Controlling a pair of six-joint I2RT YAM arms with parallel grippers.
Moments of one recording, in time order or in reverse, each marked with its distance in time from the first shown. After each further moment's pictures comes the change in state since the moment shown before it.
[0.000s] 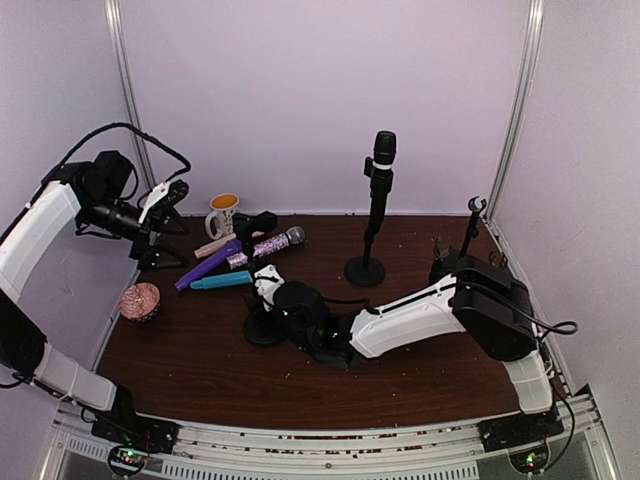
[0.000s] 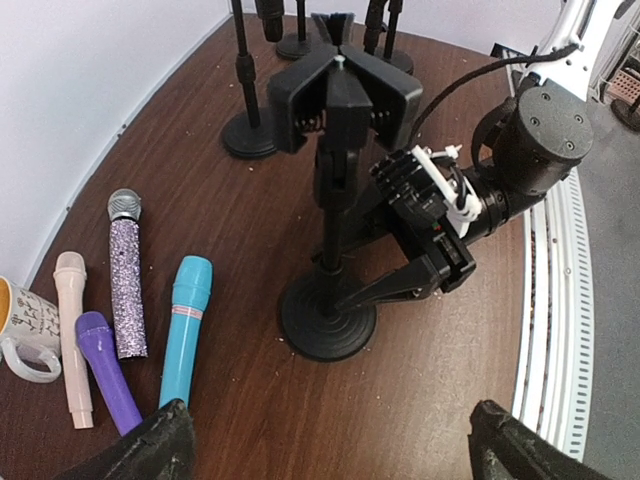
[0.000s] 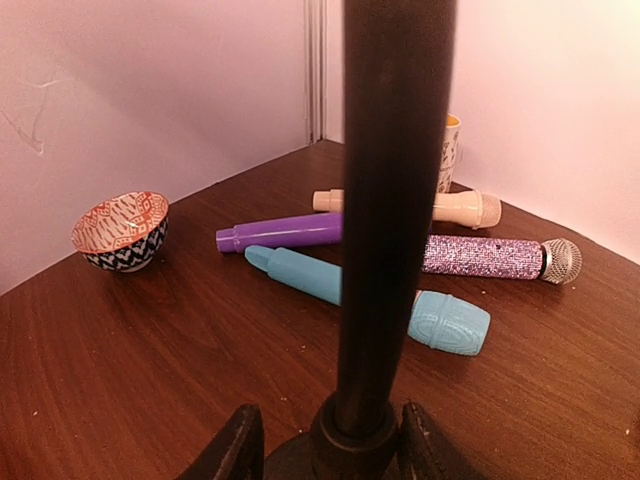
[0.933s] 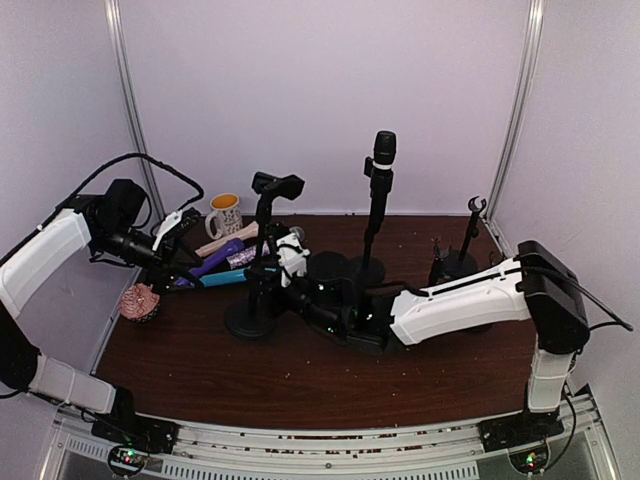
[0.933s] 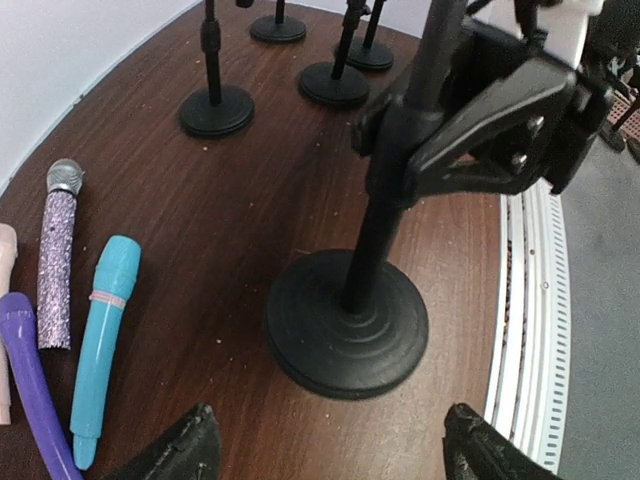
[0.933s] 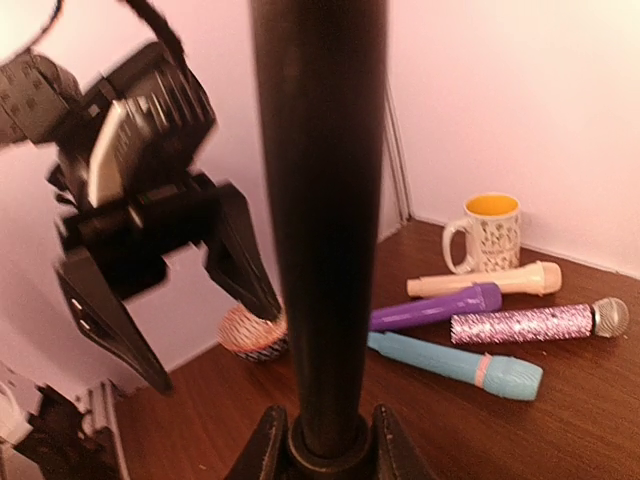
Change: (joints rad) left arm -0.068 -0.080 -0.272 0.189 0.023 -0.153; right arm 0.000 -0.266 -0.137 0.027 -0.174 0.141
